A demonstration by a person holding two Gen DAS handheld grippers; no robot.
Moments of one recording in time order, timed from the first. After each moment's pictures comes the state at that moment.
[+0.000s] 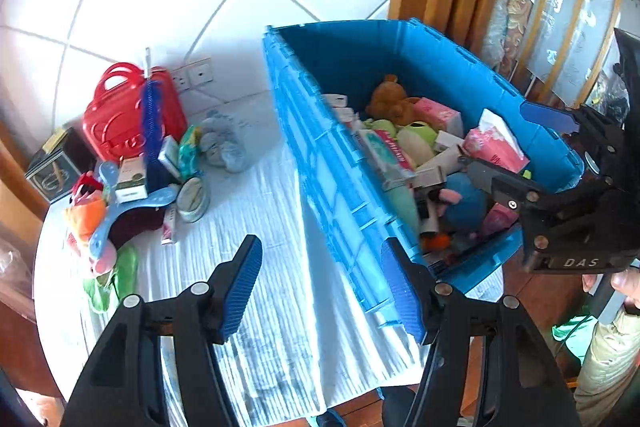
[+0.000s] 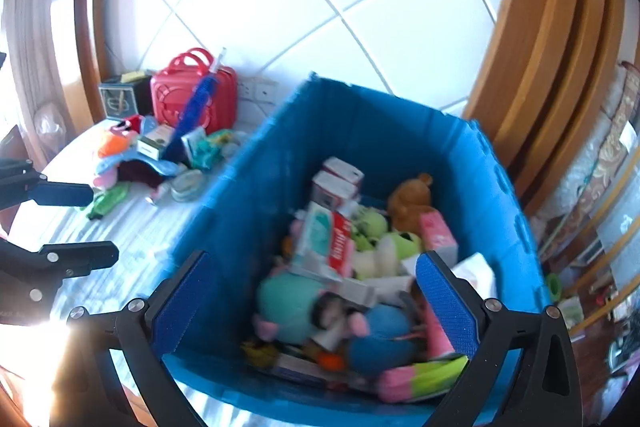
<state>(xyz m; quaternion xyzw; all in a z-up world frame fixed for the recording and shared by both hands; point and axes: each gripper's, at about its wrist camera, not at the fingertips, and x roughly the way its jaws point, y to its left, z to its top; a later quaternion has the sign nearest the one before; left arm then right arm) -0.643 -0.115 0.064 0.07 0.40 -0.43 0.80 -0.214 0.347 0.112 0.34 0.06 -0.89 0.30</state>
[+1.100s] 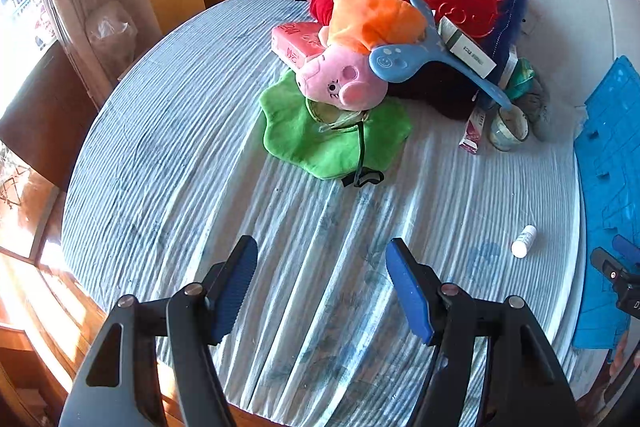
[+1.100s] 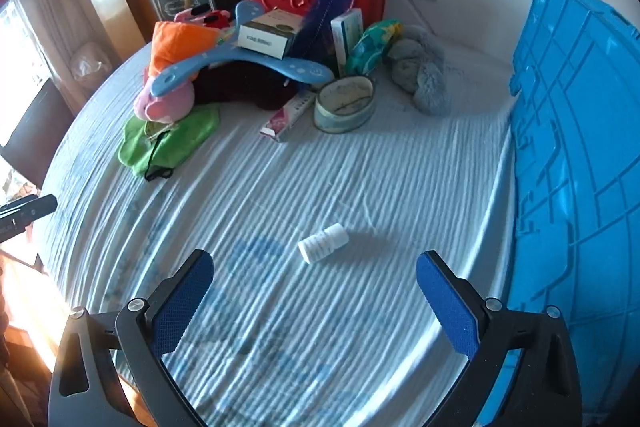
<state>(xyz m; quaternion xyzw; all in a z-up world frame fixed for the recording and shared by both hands) -0.460 0.158 -0.234 -0.12 0.54 -0.10 0.83 -0.196 0.019 -0.039 0.48 0.11 -0.76 0.43</state>
